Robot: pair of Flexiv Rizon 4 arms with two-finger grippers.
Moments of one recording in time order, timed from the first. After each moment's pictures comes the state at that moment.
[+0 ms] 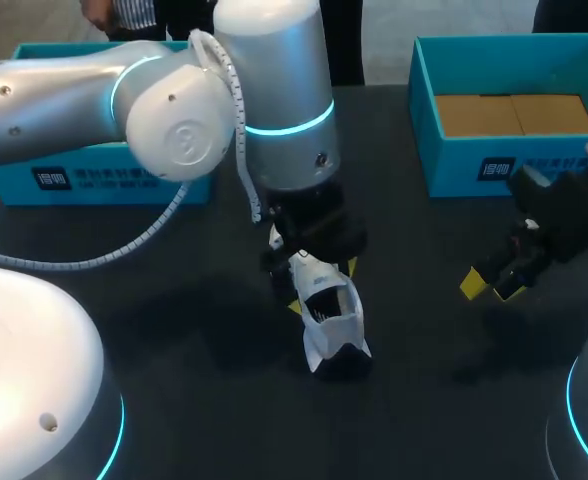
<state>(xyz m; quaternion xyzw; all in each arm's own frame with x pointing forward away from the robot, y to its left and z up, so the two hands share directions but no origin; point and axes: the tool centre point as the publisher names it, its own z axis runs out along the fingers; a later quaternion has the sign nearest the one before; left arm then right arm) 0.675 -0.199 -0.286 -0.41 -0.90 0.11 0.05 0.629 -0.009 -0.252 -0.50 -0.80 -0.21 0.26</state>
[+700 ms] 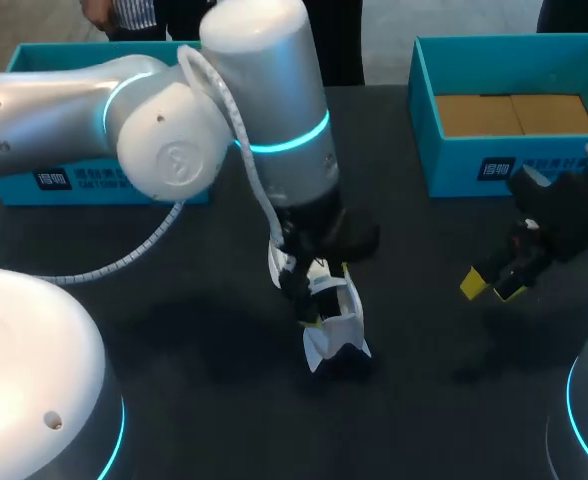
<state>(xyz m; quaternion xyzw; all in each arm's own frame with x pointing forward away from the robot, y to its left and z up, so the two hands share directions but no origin) 0.653 -0.205 -0.287 -0.17 -0.98 0.11 0.06 0.629 -0.009 -0.252 -0.50 -0.80 -0.21 0.26</state>
